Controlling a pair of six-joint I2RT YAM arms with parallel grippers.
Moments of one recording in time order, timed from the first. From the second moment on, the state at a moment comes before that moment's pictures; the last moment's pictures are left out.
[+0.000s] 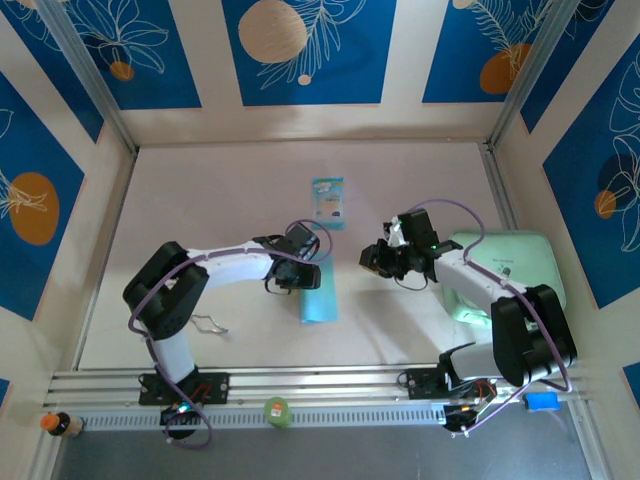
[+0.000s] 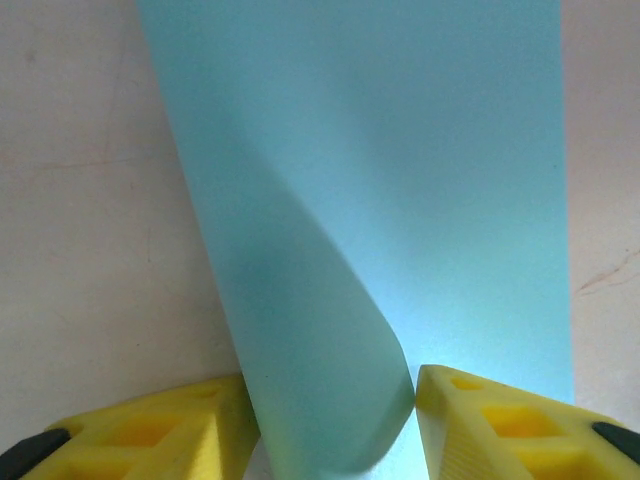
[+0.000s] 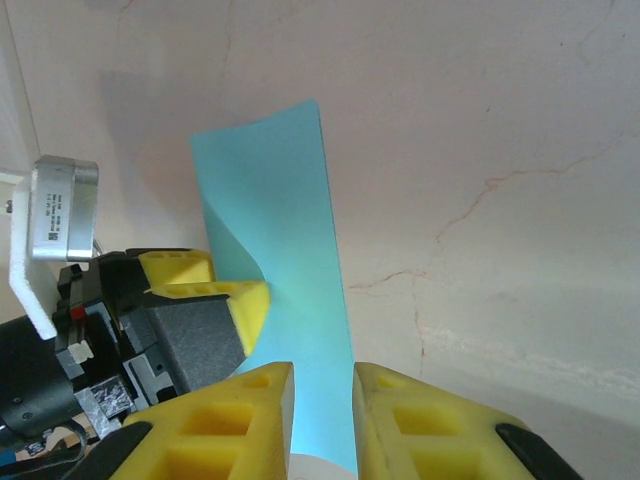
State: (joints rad) left arm -0.77 1.79 1.04 -0.46 0.06 -0.67; right arm 0.33 1.36 0.70 -0.32 -0.55 0.73
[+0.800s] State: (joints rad) left arm -0.77 1.80 1.05 -0.46 0.06 -0.73; right arm 0.35 1.38 0.71 -0.32 -0.55 0.73
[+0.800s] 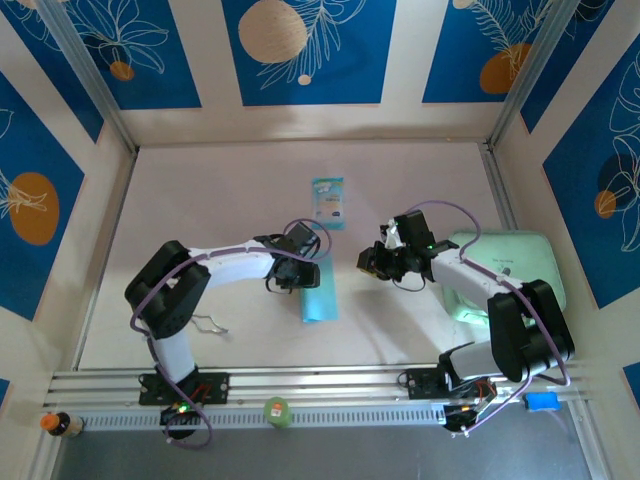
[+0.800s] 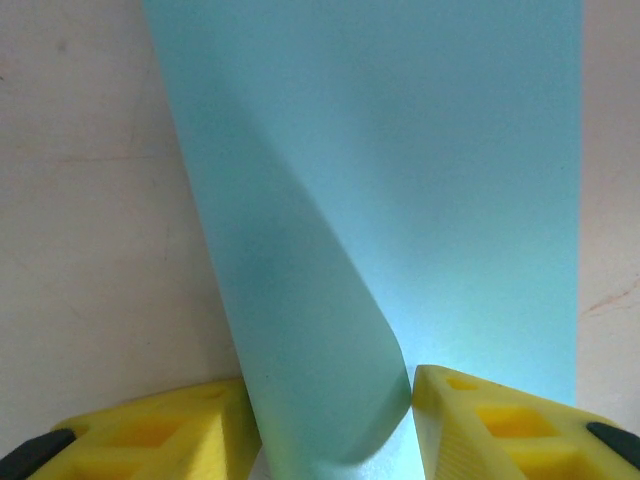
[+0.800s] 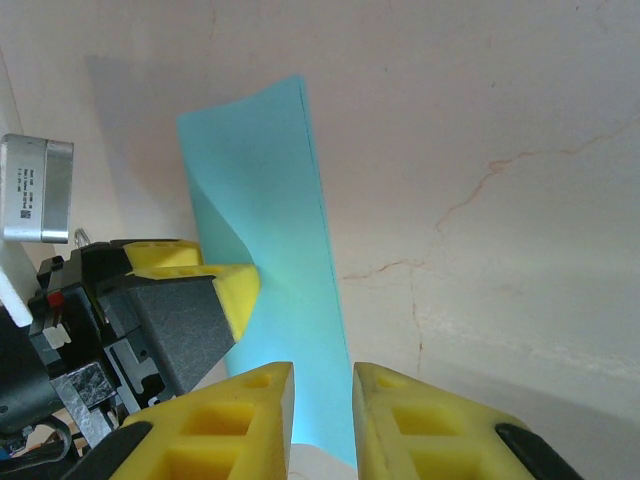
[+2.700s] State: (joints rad) left arm -0.77 1.80 1.05 -0.46 0.06 -0.69; right arm 0.41 1.48 0.73 -0.28 -0.60 0.73
